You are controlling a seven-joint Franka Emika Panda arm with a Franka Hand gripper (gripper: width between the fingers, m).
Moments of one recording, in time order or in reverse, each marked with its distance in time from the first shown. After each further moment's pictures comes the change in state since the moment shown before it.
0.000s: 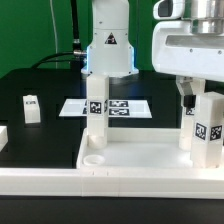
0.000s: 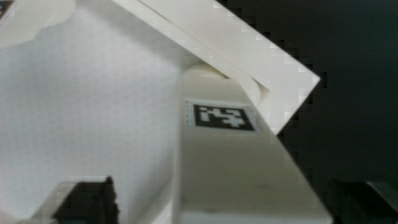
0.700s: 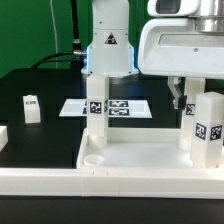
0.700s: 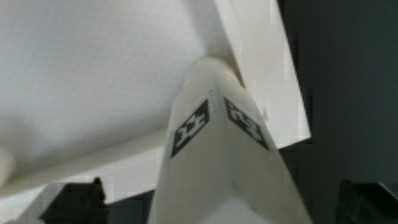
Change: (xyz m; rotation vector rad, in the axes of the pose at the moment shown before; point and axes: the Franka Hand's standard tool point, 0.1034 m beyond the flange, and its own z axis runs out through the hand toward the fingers) arm 0.000 -0.001 0.000 -0.018 0.016 -0.545
